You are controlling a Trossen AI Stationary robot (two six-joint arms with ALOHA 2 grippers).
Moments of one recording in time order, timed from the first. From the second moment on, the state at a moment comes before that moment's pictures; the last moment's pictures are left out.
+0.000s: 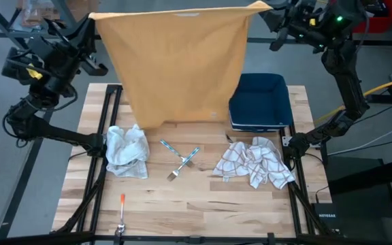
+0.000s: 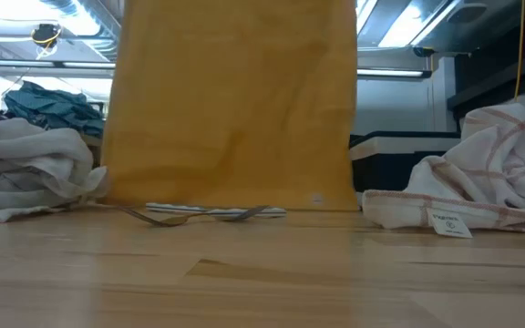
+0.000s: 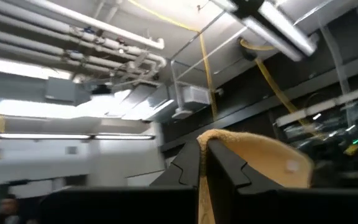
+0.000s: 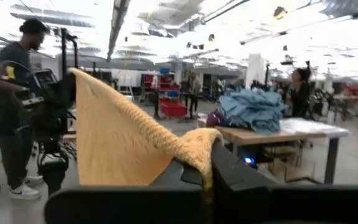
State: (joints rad) left arm 0.17 1.01 1.62 0.18 -0.46 0.62; right arm -0.77 1.44 2.18 -0.46 -0.42 0.05
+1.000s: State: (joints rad) left arm 0.52 1.17 1.62 0.22 -0.59 0.96; right arm -0.77 1.68 2.18 -0.36 -0.20 -0.15
